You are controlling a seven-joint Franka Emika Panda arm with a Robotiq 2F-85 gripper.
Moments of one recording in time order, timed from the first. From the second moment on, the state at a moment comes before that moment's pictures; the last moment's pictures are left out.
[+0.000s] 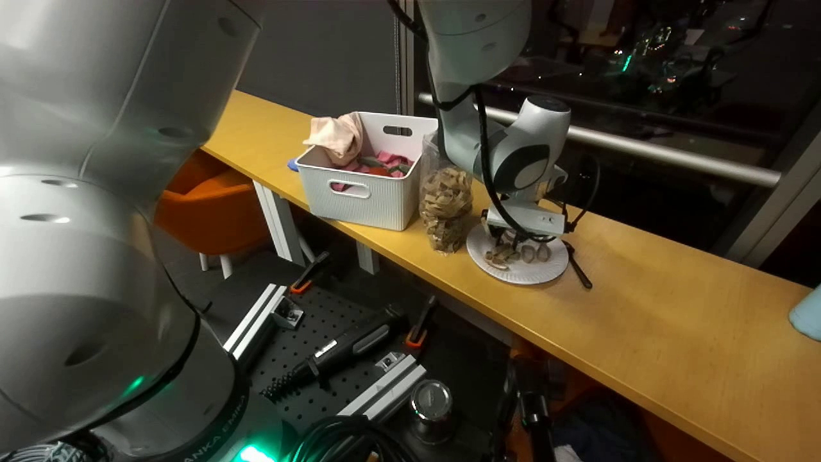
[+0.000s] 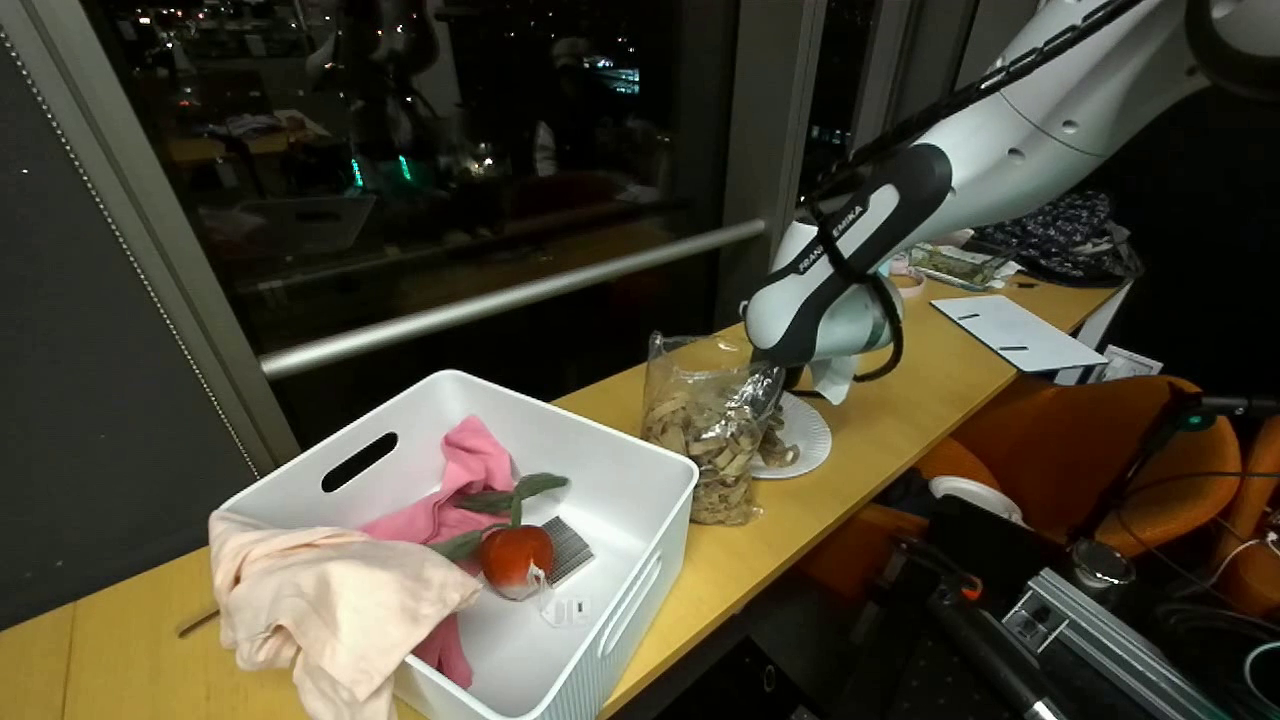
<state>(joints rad) -0.40 0.70 0.09 -1.94 0.09 2.73 -0.69</state>
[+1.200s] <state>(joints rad) -0.46 0.54 0.09 -1.98 0.12 2.73 -0.68</state>
